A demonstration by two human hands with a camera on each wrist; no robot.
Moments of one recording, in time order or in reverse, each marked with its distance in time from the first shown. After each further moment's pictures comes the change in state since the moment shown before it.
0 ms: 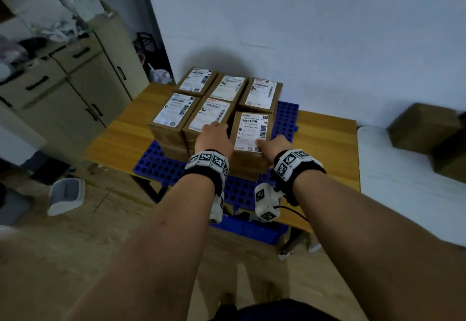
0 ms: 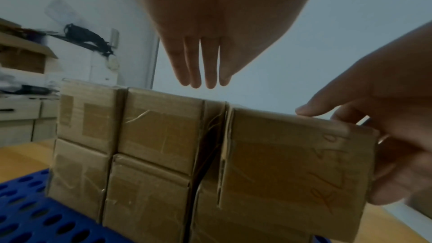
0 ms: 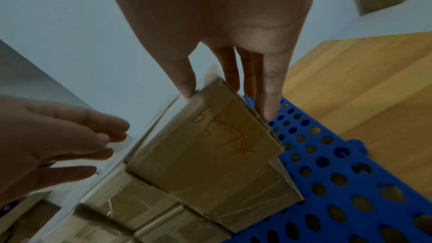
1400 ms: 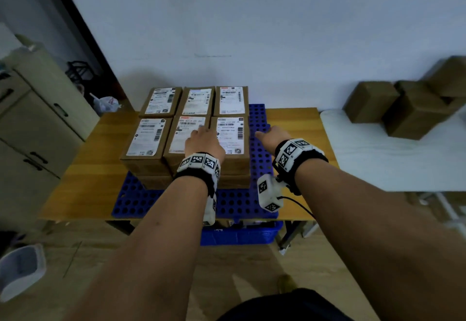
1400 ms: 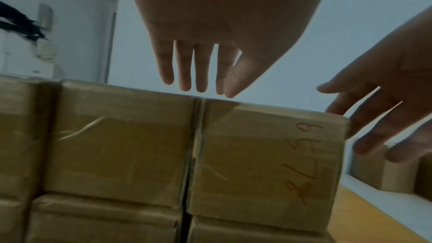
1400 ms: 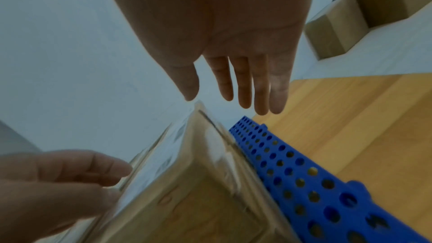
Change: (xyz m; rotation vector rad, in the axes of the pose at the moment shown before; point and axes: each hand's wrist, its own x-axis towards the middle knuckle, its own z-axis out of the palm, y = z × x) left_hand 0.042 -0.002 -0.003 0.178 -0.098 0.213; right_hand -0.004 -0.005 -0.034 -0.010 0.078 0.010
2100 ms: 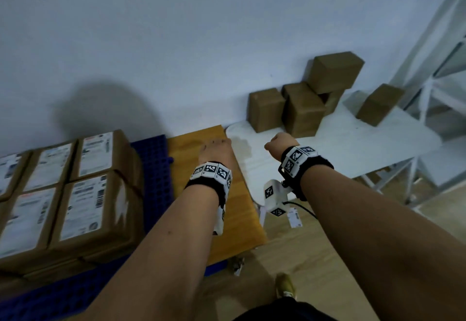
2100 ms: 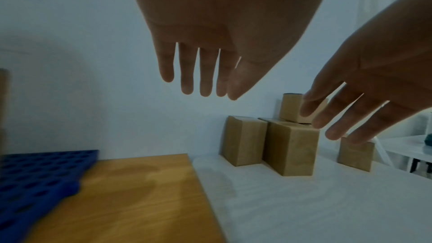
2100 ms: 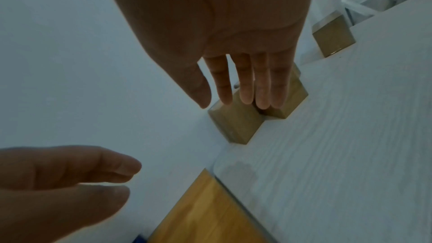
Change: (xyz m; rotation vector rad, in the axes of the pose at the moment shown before) left_hand 0.043 0.333 0.064 0.121 -0.013 0.466; right_hand 0.078 0.218 -0.232 -0.022 0.242 0.288
